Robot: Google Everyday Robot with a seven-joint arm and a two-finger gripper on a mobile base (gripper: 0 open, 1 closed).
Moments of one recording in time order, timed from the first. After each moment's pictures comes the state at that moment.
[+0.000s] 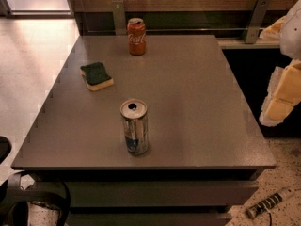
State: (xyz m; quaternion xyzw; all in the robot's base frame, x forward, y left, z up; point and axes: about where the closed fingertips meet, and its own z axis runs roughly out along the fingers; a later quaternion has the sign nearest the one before) arm 0.438 -0.214 0.987 -0.60 0.78 -0.05 0.18
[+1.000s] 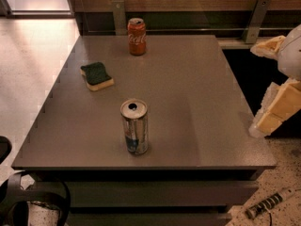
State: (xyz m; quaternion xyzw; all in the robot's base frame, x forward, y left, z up) arm 0.435 -0.204 0.959 -0.60 0.76 0.04 0.25
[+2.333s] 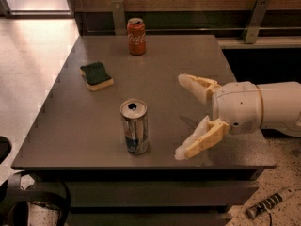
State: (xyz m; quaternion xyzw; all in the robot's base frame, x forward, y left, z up) arm 0.418 -0.055 0.920 -0.53 0.57 0.39 0.49
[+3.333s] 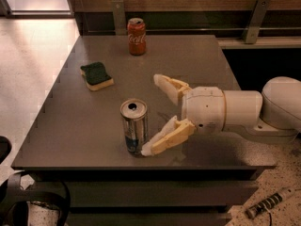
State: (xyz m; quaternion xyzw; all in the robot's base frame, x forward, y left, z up) arm 0.431 0.002 0.914 -0.50 0.54 0.42 0.52
